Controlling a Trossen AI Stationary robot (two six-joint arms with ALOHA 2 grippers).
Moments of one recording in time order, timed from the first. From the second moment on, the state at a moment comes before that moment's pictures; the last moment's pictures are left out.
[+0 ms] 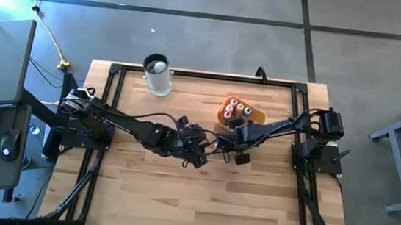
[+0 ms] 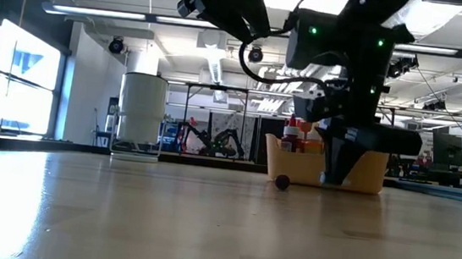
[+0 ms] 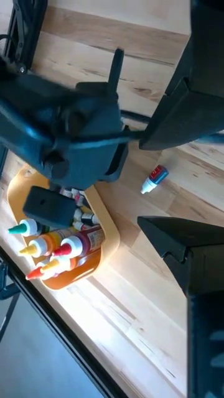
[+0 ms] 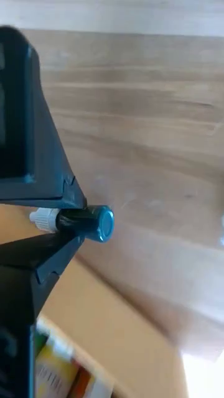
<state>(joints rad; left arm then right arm) -0.27 1.70 1.41 -0.50 -0.66 -0.53 0.04 1.78 1.03 -0.71 0.30 -0.22</state>
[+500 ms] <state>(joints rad) -0.27 1.70 1.41 -0.50 -0.66 -0.53 0.06 1.78 1.20 -1.02 0.70 -0.20</state>
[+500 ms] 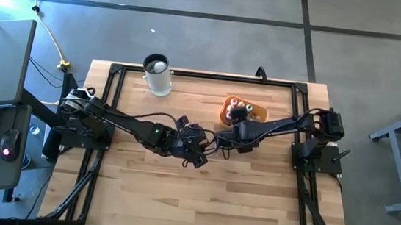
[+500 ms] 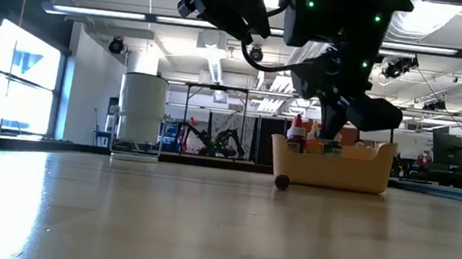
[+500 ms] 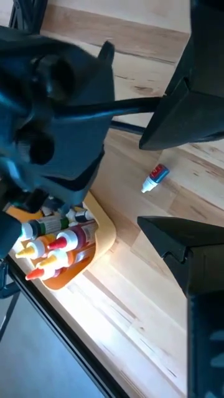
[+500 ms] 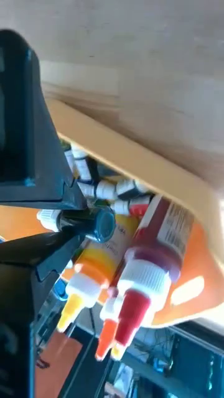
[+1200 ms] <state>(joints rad) -0.27 1.70 1.41 -0.50 -0.66 -0.53 -0.03 1.78 1.19 -1.03 0.62 -0.22</state>
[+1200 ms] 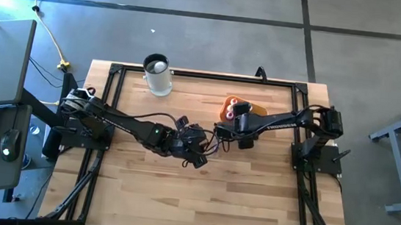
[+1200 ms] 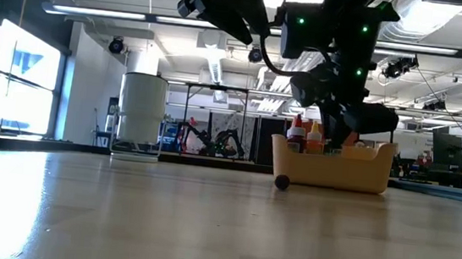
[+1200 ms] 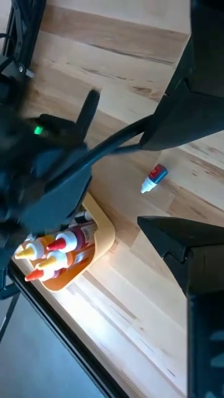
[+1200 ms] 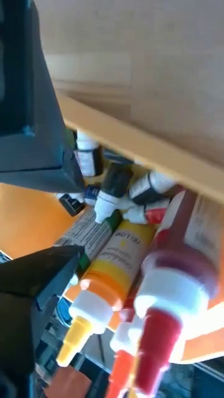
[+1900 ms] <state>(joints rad) -0.32 1.64 1.42 -0.66 -0.64 -0.71 0.24 1.78 1.19 -0.67 0.33 -0.44</state>
